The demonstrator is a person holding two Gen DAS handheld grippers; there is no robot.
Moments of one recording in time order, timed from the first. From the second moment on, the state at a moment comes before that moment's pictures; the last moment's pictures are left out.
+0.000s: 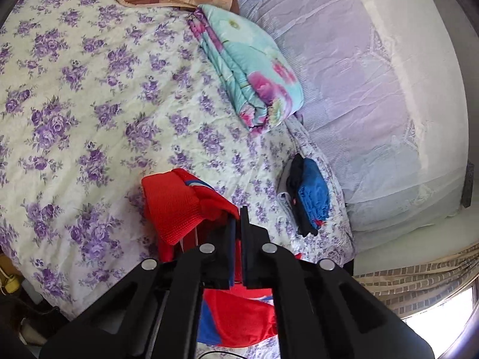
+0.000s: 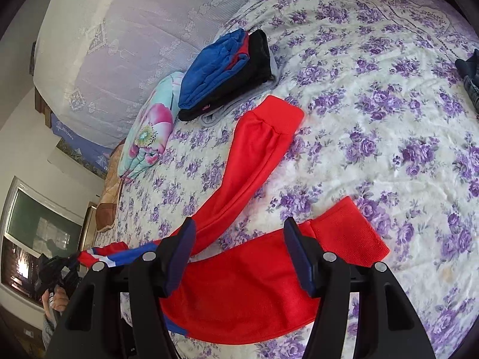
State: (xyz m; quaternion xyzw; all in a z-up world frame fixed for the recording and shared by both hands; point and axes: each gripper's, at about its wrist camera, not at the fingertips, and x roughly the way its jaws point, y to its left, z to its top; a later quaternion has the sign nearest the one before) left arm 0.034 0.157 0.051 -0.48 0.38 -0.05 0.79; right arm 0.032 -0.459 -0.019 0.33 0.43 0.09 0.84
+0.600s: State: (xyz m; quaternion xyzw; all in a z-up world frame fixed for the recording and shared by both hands) left arm 0.108 0.164 0.071 -0.45 0.38 -0.01 0.81; right arm 0.162 -0.465 -0.077 0.42 0.47 0.04 0.78
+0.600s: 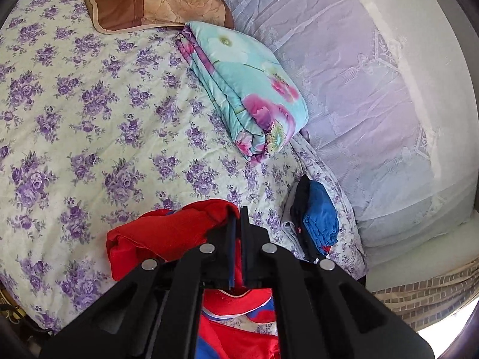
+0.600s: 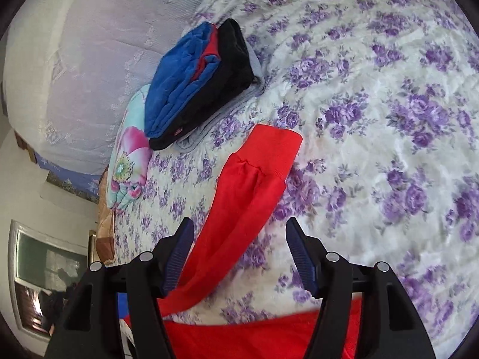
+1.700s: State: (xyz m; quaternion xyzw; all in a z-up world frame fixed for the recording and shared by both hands) left arm 0.174 0.118 0.015 -0.35 0.47 -0.03 0.81; right arm 0.090 -0.522 -0.021 0.32 0.38 -0.06 0.86
